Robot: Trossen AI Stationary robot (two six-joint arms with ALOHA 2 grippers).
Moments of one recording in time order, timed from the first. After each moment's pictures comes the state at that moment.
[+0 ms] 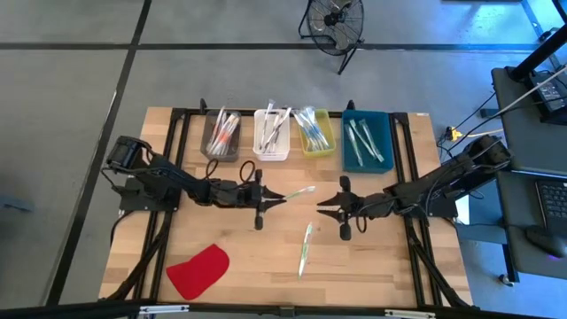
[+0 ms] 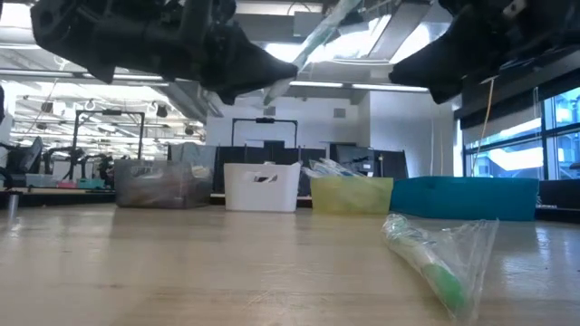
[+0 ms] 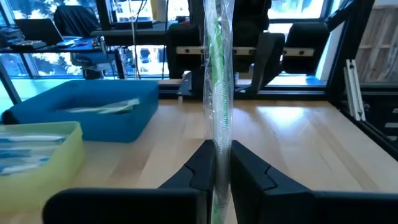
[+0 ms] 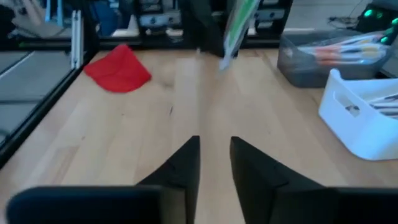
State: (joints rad) left arm -0.20 1.60 0.55 0.95 -0.29 -0.03; right arm 0.44 1.24 0.45 0.44 0.44 0.17
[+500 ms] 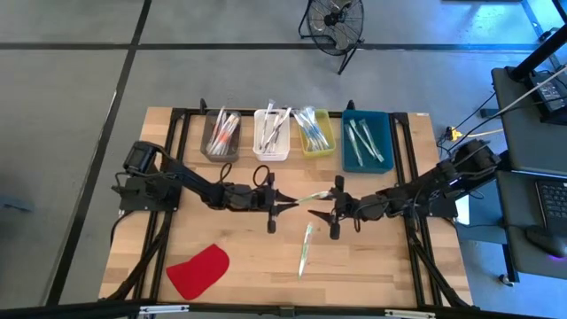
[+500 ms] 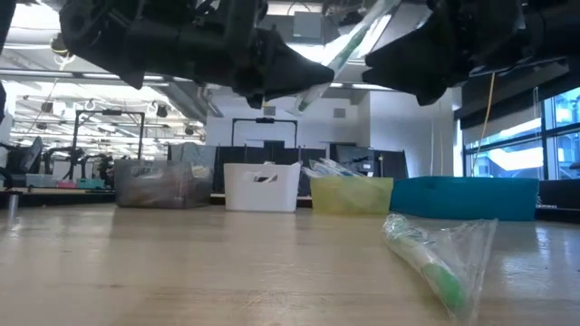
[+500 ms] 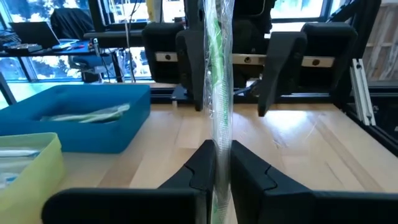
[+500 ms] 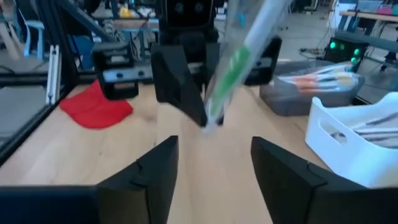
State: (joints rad) left arm -0.20 1.77 0.70 0.98 -0.29 -0.01; right arm 0.43 1.44 0.45 0.79 0.54 0.11
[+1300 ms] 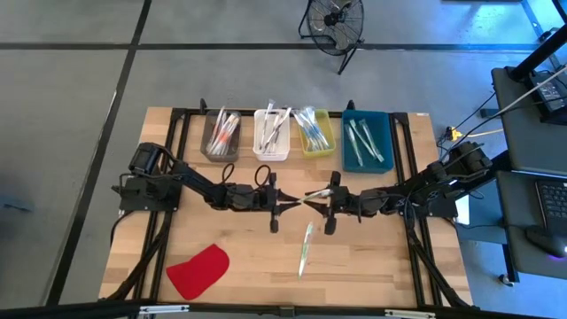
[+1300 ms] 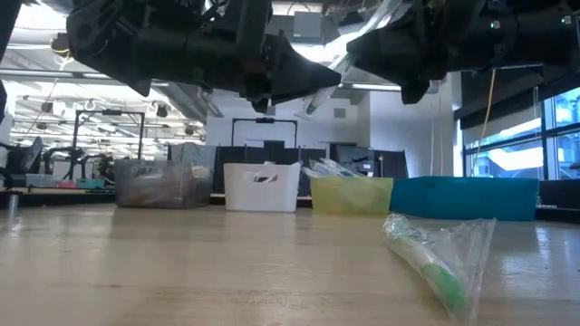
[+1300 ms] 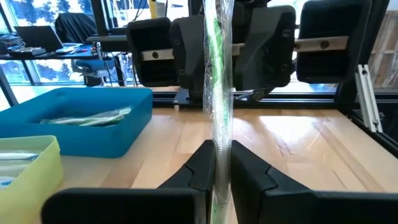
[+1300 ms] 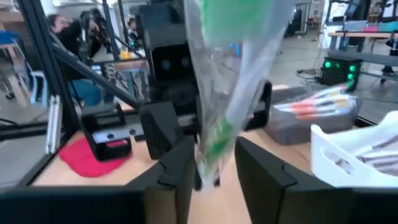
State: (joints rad) left arm -0.19 1.82 0.72 1.04 -0.29 -0.01; right arm 0.37 1.53 0.45 1.05 0.50 0.11
